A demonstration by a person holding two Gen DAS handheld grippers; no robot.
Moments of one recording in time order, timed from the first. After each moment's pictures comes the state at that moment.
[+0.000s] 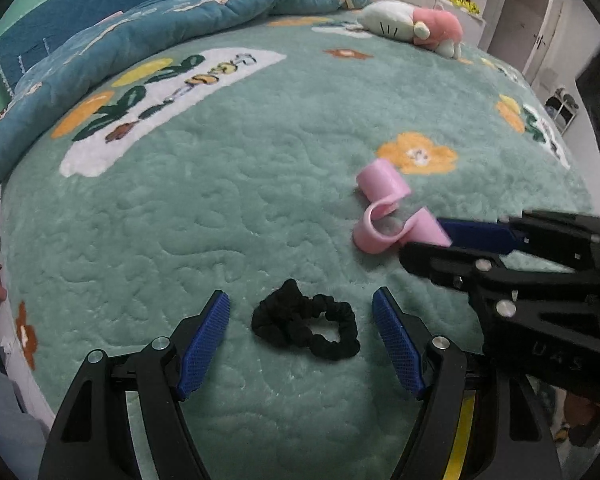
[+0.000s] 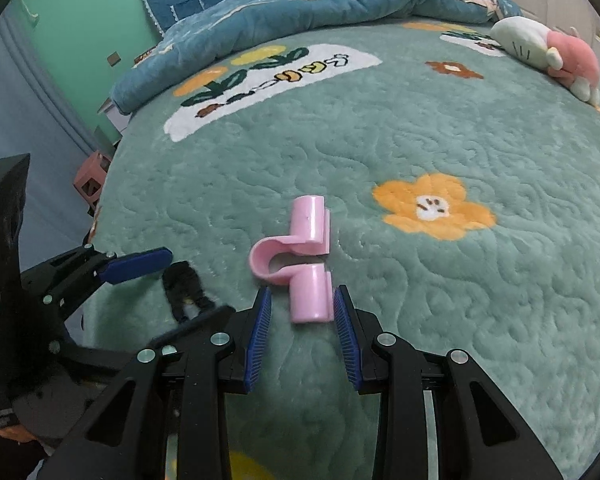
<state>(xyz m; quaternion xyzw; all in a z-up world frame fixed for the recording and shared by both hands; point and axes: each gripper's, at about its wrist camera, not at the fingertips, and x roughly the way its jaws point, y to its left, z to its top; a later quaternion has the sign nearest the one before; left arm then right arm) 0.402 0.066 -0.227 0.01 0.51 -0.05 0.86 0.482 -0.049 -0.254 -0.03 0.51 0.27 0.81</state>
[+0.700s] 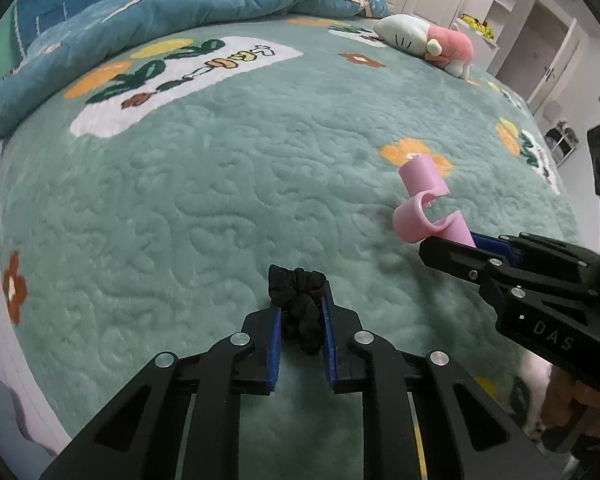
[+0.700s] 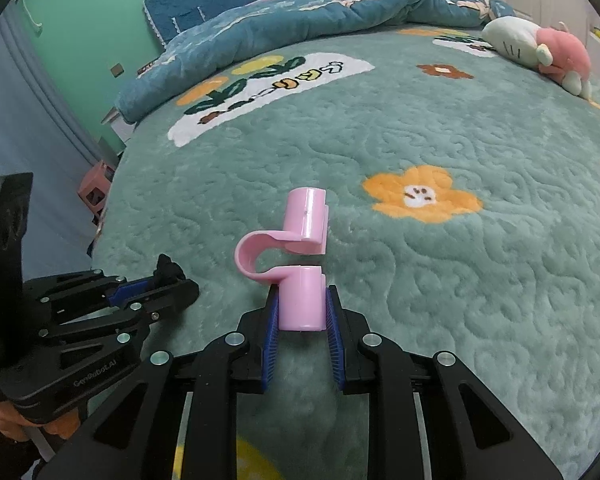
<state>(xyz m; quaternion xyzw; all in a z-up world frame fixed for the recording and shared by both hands) 0.382 0.079 -0.217 -0.06 0.51 -0.05 0.86 0.463 -0.066 -0.246 -0.01 0.49 0.28 0.82</state>
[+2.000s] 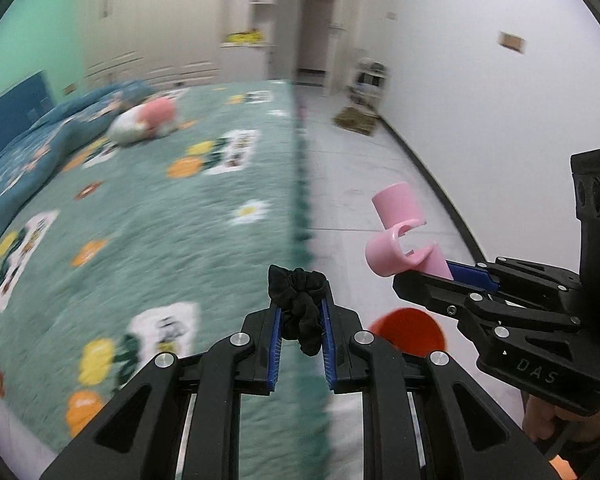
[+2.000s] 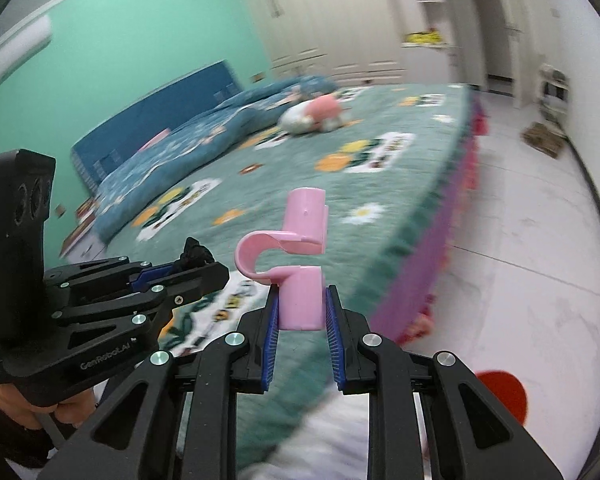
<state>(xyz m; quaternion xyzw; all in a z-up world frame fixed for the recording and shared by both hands) 0.162 -0.212 -0.068 0.11 0.38 -0.34 0.85 0.101 -0.366 -0.075 0.14 0.35 0.04 0.92</state>
